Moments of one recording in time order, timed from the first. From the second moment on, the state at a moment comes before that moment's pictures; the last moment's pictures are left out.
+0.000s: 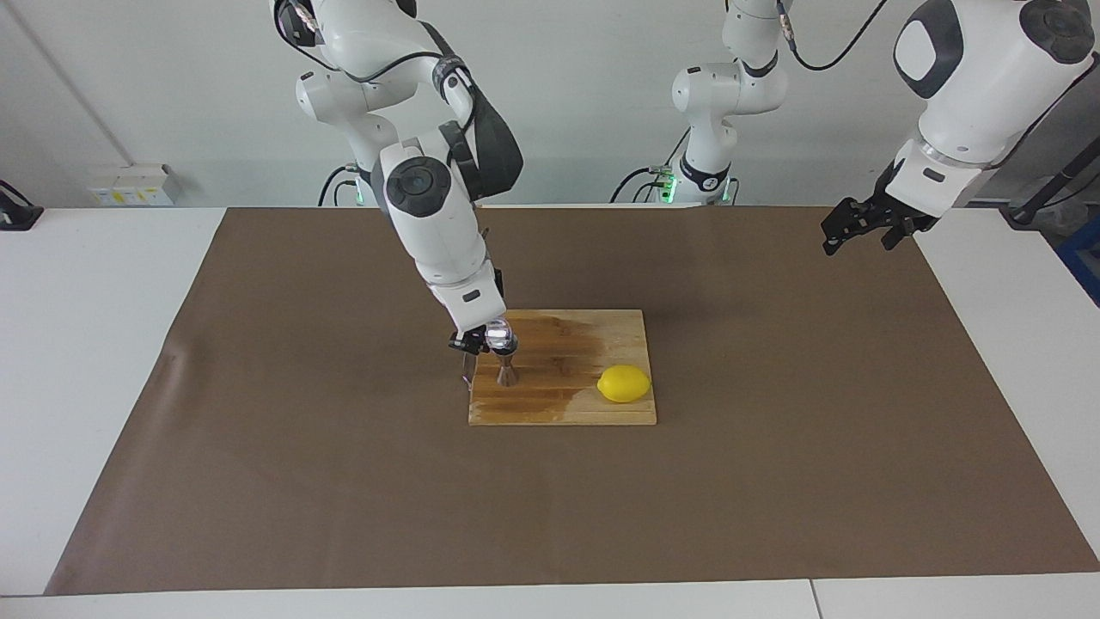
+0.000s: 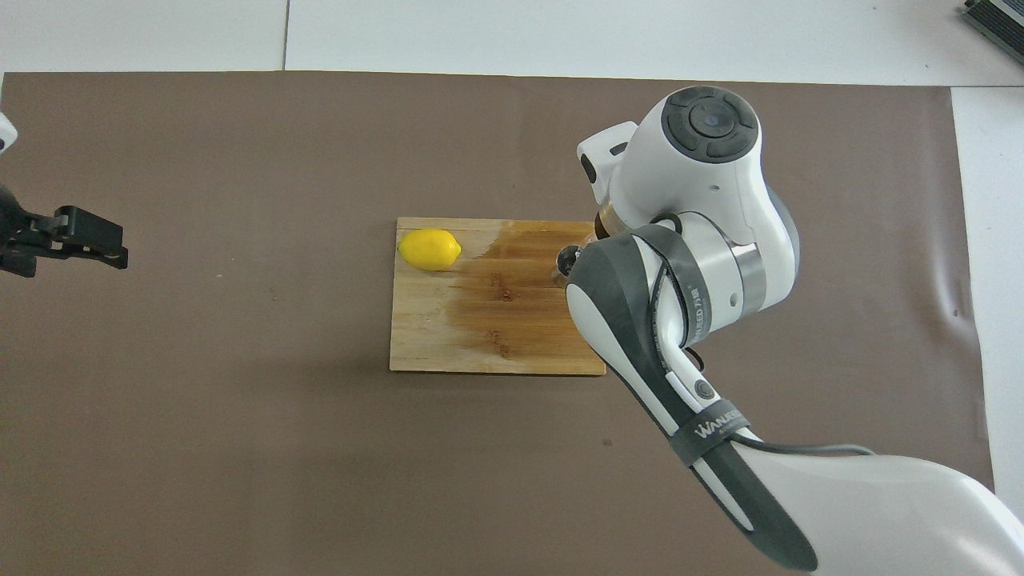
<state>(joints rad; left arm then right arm) -0.01 0.06 -0.01 -1.54 0.00 1.52 -0.05 0.41 0.38 -0.06 -1.49 0.24 1.87 -0.89</state>
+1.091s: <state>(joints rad) -0.01 0.06 -0.01 -1.54 0.00 1.52 -0.05 -0.13 0.29 -0.07 -1.68 0.68 1.86 -1.67</state>
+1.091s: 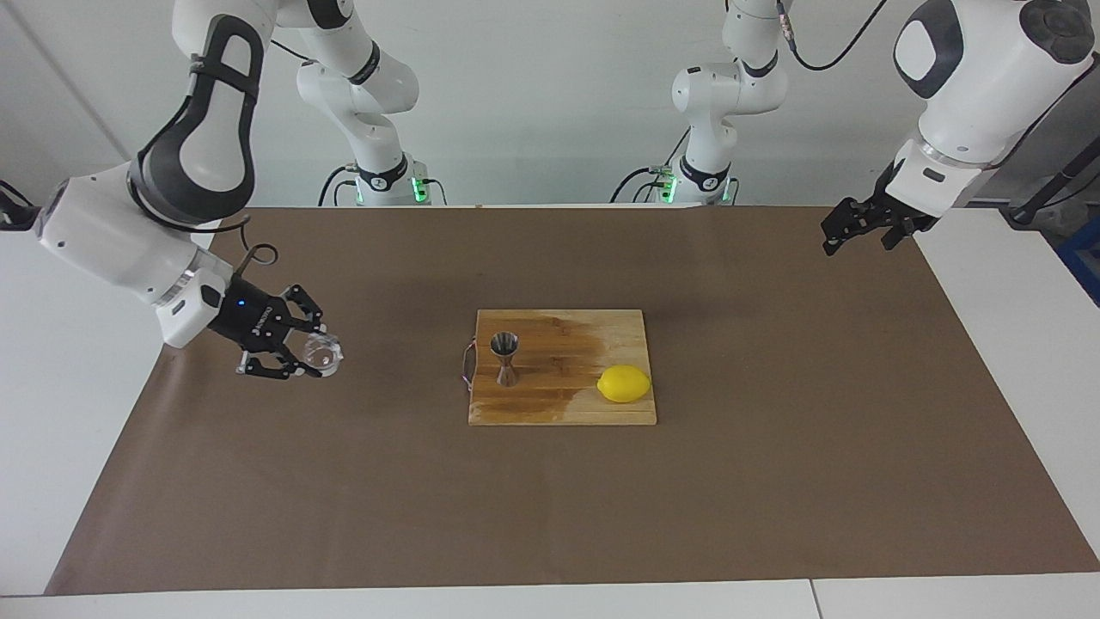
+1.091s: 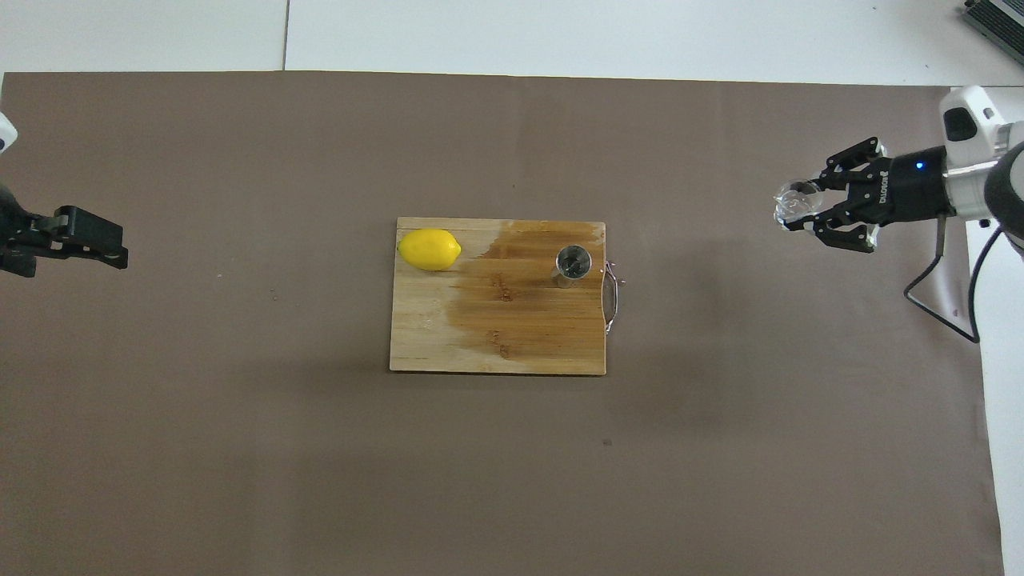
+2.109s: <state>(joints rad) -0.01 0.06 -0.01 -1.54 0.00 1.52 -0.05 -0.34 0.44 -0.07 -1.88 0.85 1.78 -2.33</state>
